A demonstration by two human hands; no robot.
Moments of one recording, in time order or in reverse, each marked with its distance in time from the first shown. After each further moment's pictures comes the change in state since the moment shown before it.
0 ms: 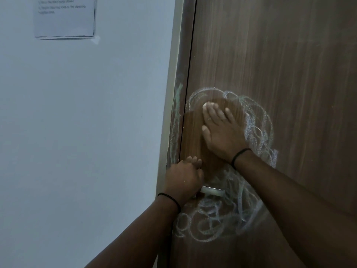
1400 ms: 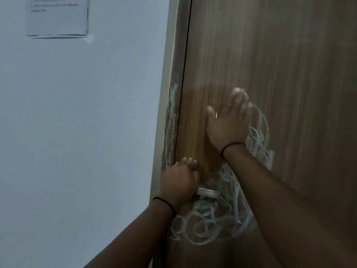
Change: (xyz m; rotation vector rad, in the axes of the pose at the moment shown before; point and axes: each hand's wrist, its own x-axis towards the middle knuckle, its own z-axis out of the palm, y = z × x) left_hand 0.000 0.005 0.004 -0.009 0.021 -0.040; right_hand 0.018 -0.001 -0.009 0.133 0.161 0.501
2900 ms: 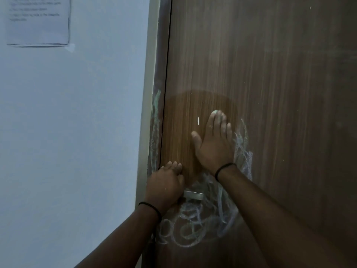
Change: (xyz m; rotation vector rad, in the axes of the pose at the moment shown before) left_hand 0.000 0.003 0.007 0.019 -0.016 -0.048; right_hand -0.040 0.035 -0.001 -0.019 -0.112 -0.123
